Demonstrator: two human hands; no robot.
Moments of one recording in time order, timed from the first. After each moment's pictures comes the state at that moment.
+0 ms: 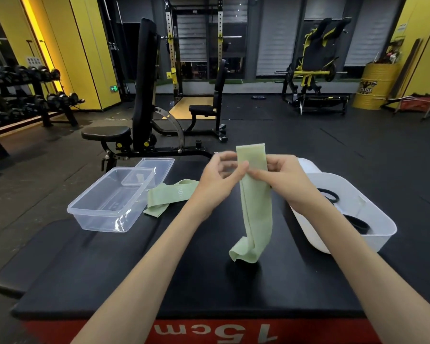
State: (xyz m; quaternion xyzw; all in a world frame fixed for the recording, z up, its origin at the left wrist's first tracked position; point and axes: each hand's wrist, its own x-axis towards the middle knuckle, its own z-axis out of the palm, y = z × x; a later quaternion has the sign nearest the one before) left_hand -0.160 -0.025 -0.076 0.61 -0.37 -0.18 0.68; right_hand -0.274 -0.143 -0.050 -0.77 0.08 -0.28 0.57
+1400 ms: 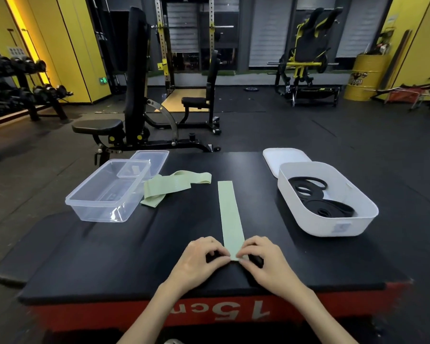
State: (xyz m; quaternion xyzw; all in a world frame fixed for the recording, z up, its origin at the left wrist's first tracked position) left_hand -0.190 0.056 -0.221 0.75 -0.54 -0.08 0.38; right_hand -0.340 -0.099 -0.227 -0.92 0.10 -0.23 0.31
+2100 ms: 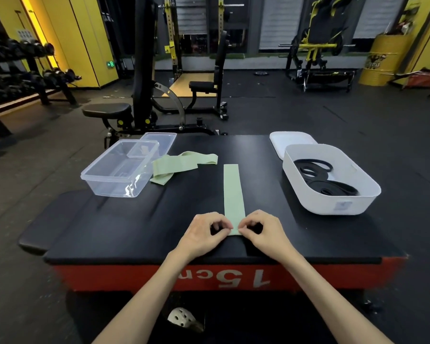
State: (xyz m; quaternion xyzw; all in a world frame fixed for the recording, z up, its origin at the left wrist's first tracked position) left_hand -0.203 0.060 -0.215 0.76 -0.51 -0.06 0.40; right_hand -0.331 -0.090 -0.218 -0.89 0.15 -0.23 0.37
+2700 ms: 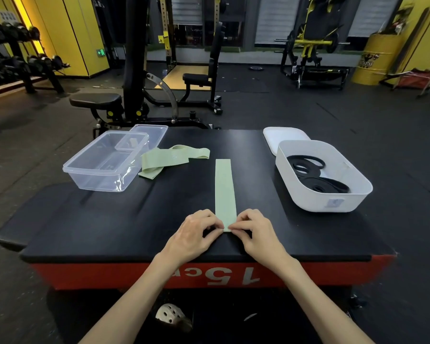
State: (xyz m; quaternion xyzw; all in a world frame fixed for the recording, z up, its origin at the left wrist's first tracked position) left_hand -0.204 0.062 -0.227 0.74 -0.57 0.02 0.36; right_hand -0.338 -0.085 -0.224 -0.93 0.10 -0.25 0.25
